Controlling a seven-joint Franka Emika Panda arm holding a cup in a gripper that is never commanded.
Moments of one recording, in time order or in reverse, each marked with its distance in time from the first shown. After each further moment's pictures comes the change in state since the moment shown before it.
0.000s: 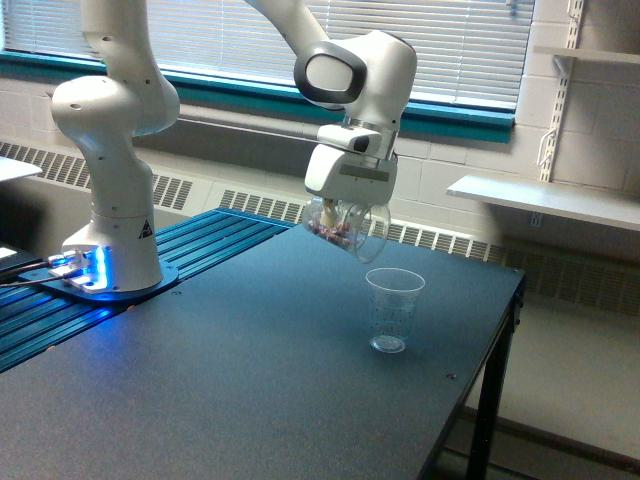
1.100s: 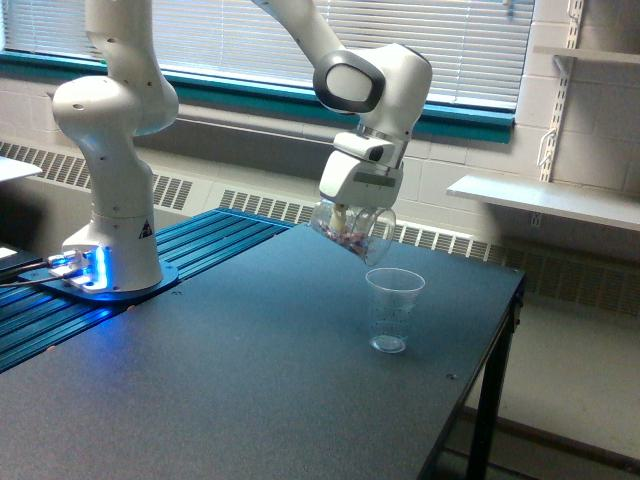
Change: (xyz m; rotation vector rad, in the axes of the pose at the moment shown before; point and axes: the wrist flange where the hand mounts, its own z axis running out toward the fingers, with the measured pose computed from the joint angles) arm -0.032 -0.028 0.007 -0.057 -0.041 -0.058
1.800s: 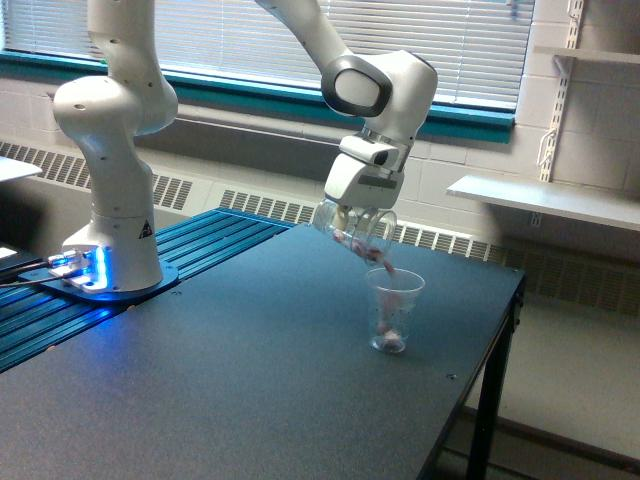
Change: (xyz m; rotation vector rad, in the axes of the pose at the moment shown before) arm -0.022 -0.011 0.000 -0.024 -0.021 -0.027
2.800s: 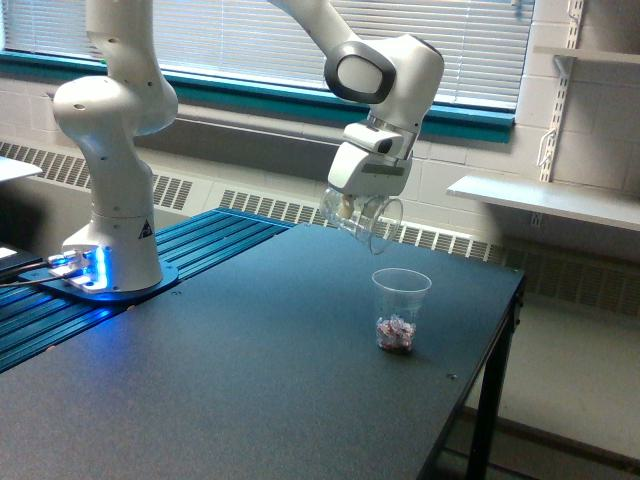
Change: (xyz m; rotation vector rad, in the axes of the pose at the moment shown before) arm 0.011 0.001 -0.020 0.023 -0.040 0.027
